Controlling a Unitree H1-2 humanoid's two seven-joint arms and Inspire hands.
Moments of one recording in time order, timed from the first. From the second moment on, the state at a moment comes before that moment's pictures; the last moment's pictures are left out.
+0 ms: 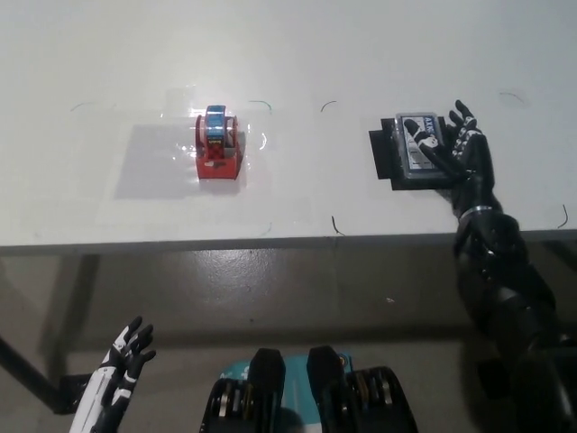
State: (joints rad) left_arm 0.08 0.18 0.05 0.21 -0.09 -0.39 -0.16; right_arm -0.96 -0.06 -0.24 1.31 0.12 -0.42 -0.09
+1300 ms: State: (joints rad) left_arm 0.08 0.18 0.06 0.19 -0.10 -0.39 -0.17; right_arm -1.02 0.29 -0.41 1.28 0.24 -0.46 -0.26
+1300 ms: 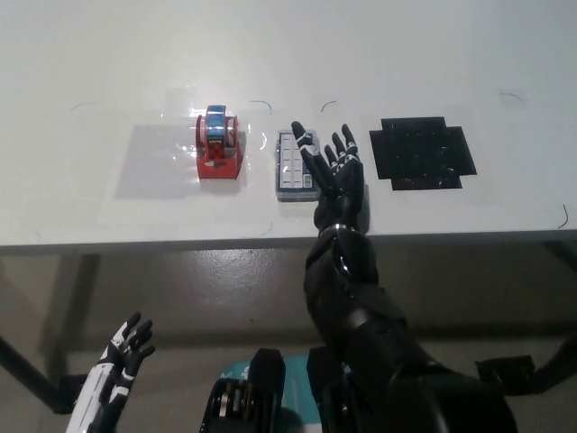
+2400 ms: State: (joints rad) left_arm 0.06 0.18 0.06 0.17 -0.11 -0.38 -0.18; right_arm -1.08 0.34 -0.40 1.37 0.30 -0.46 -0.28
